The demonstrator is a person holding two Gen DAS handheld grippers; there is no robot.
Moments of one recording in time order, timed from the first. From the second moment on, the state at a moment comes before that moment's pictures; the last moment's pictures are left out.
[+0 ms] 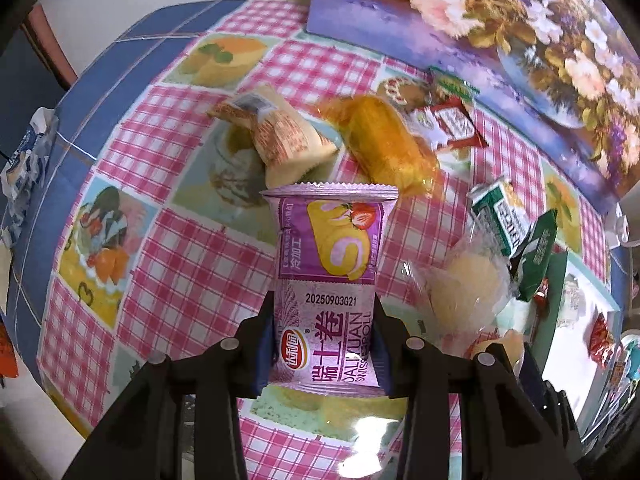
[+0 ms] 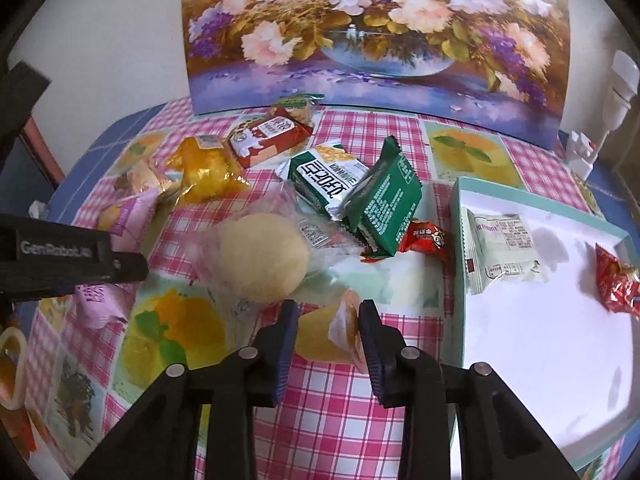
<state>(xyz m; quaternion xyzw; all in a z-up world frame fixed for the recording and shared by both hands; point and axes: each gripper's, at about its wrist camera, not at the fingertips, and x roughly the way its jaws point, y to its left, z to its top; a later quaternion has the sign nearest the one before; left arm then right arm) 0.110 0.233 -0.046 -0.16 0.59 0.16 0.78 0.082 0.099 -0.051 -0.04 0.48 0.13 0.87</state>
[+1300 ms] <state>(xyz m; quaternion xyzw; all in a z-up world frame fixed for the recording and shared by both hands) 0.110 0.211 -0.011 -0.11 0.56 0.16 0.81 0.079 0.081 0.000 -0.01 0.42 0.10 0.90</state>
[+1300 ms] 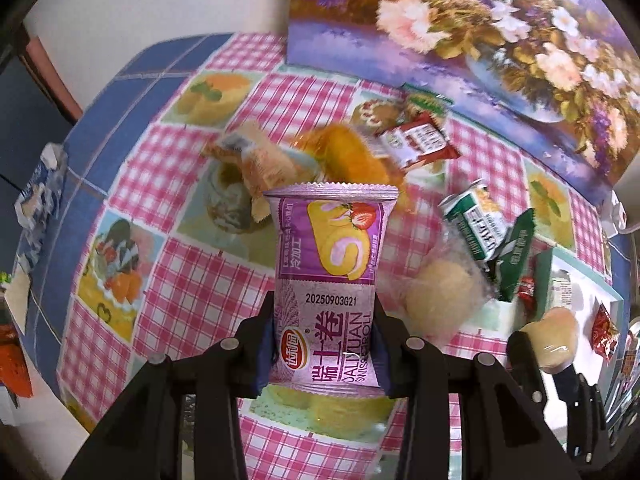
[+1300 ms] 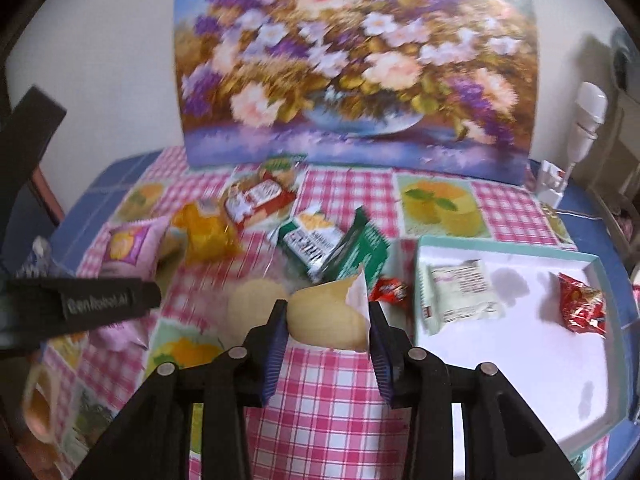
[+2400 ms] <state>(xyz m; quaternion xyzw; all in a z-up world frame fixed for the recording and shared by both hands) 0.107 -0.004 0.003 0.02 0.54 -0.04 0.84 0.064 -0.139 0.026 0.18 0.37 -0.18 0.89</state>
